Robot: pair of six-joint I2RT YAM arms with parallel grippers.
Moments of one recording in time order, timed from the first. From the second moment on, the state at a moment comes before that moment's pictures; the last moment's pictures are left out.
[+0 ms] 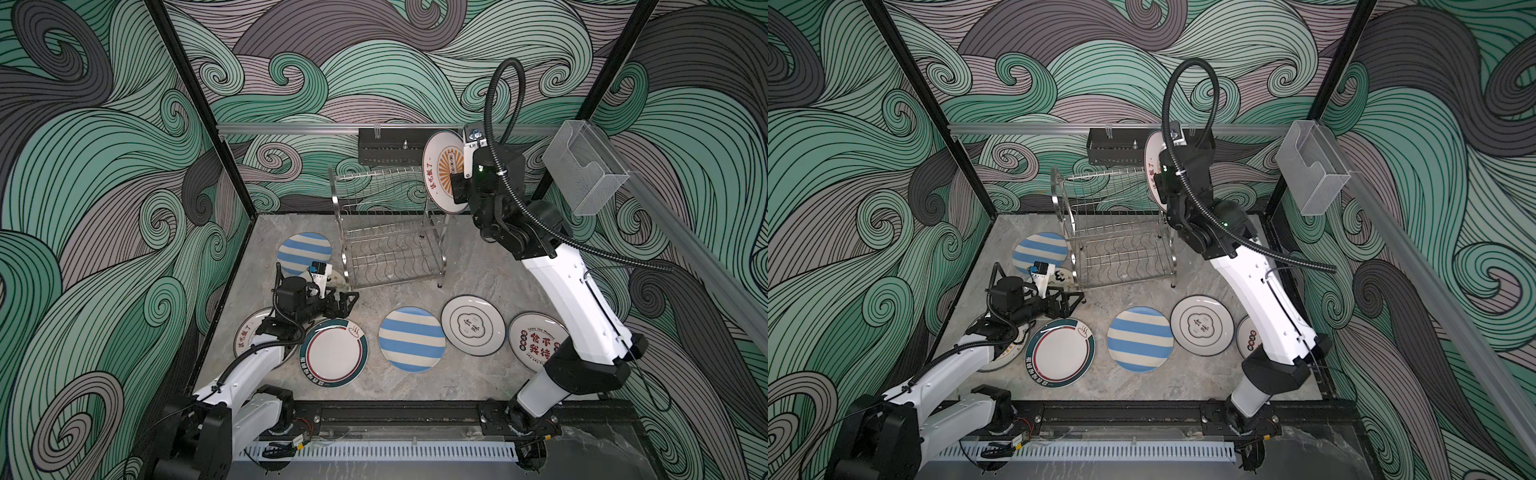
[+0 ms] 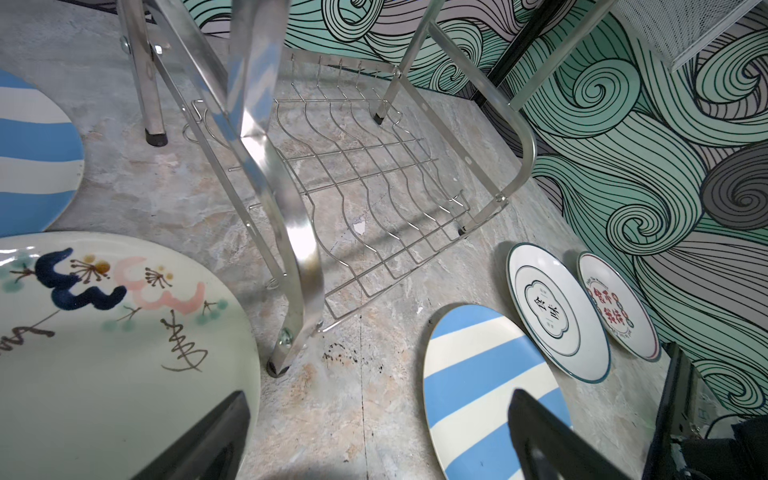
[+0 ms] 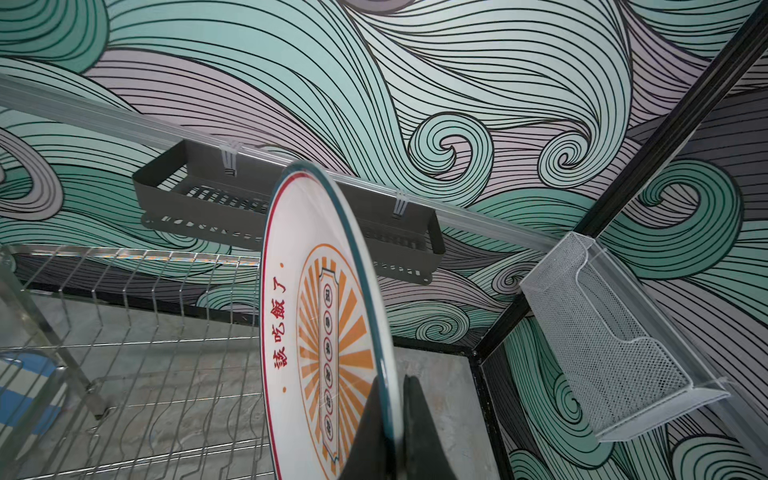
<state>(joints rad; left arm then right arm) -0.23 1.04 0.44 0.10 0.48 -0.25 0.69 1.67 2.25 -0.81 0.82 -0.18</state>
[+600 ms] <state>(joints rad) -0.28 1.04 0.44 0.10 0.44 -0.21 0.70 1.85 2.31 -0.66 0.93 -0.26</state>
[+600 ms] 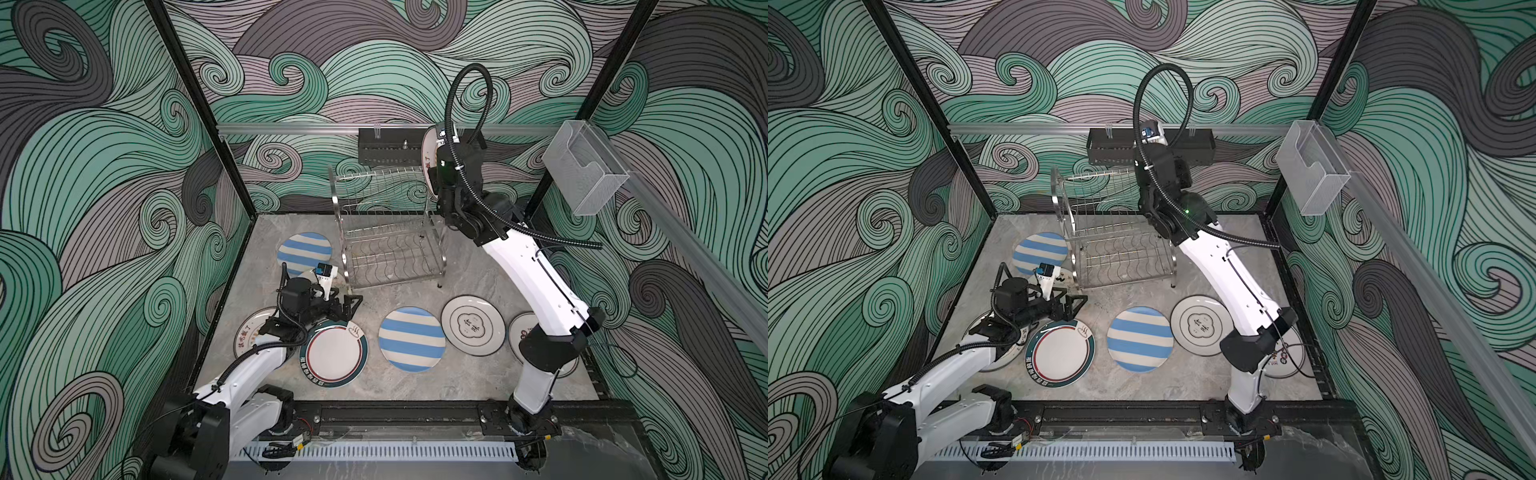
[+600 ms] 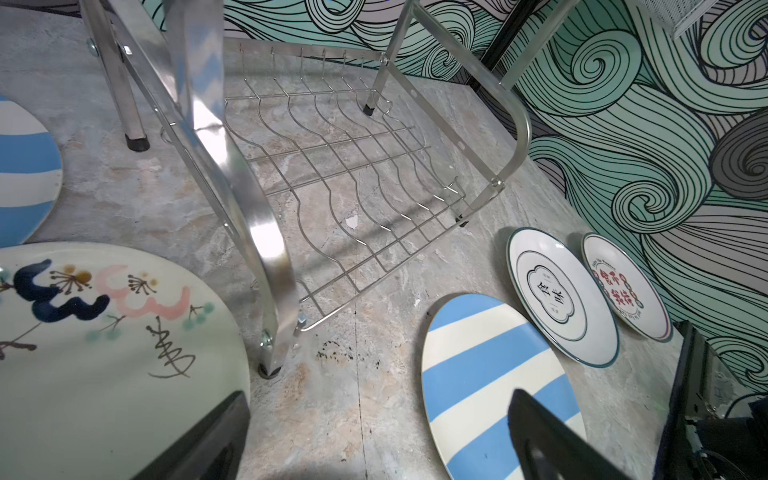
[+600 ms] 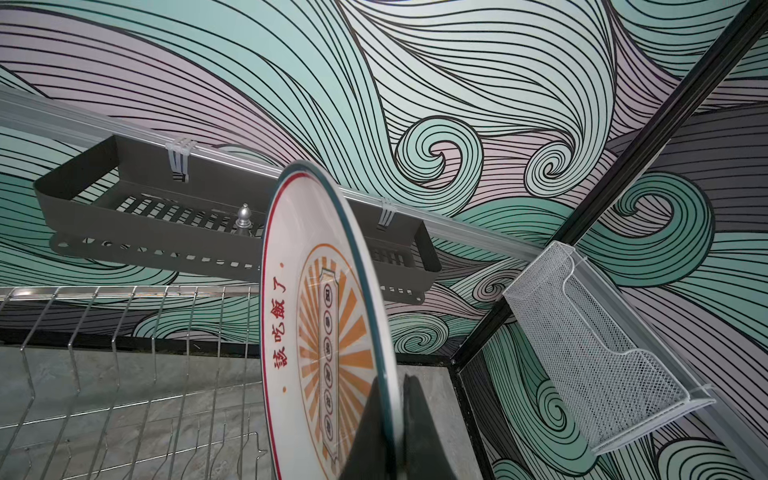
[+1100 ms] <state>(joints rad) -0.29 1.04 0.44 0.09 0.41 -0.19 0.70 1.87 2.29 -0.55 0.99 -0.33</state>
